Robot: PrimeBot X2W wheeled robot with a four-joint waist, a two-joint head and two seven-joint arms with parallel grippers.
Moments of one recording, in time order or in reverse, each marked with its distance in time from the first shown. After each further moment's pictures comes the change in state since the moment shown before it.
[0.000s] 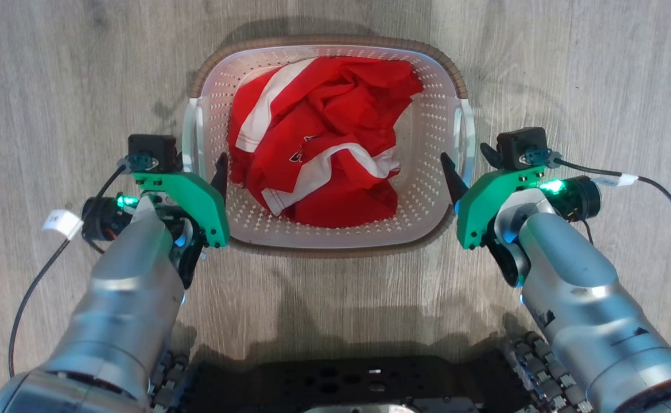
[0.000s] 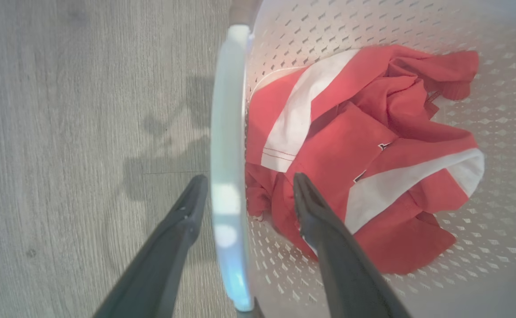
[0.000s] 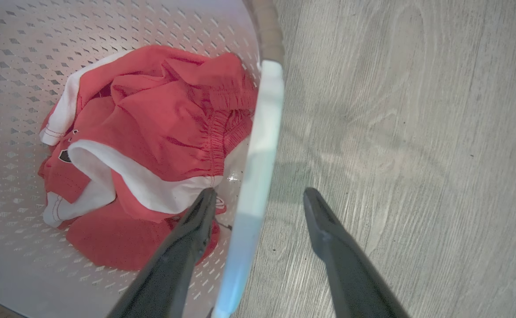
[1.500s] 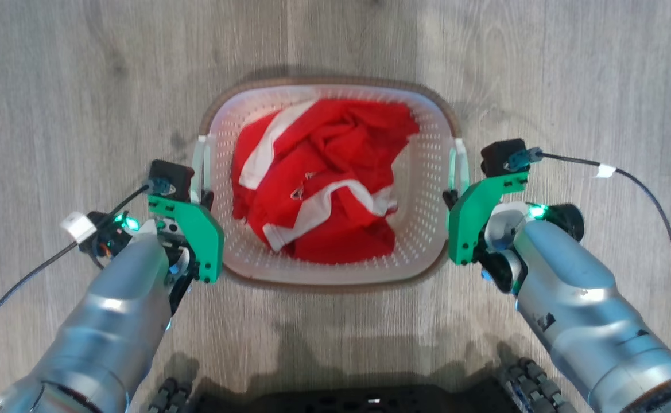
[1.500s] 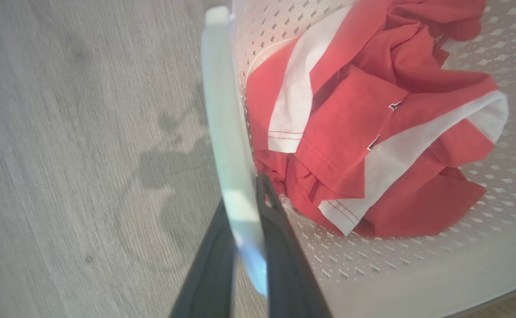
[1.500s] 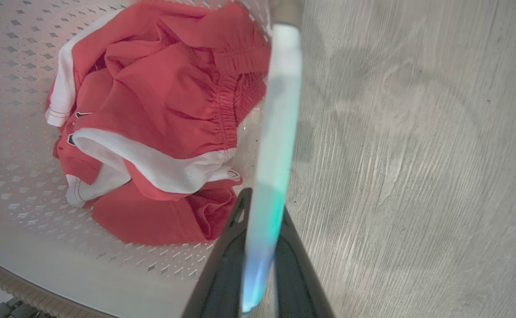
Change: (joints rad) left arm 0.037 0.077 -0.410 -0.038 -0.199 -0.006 0.072; right arm -0.008 -0.013 0.146 0.007 0.241 0.000 0.255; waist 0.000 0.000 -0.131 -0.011
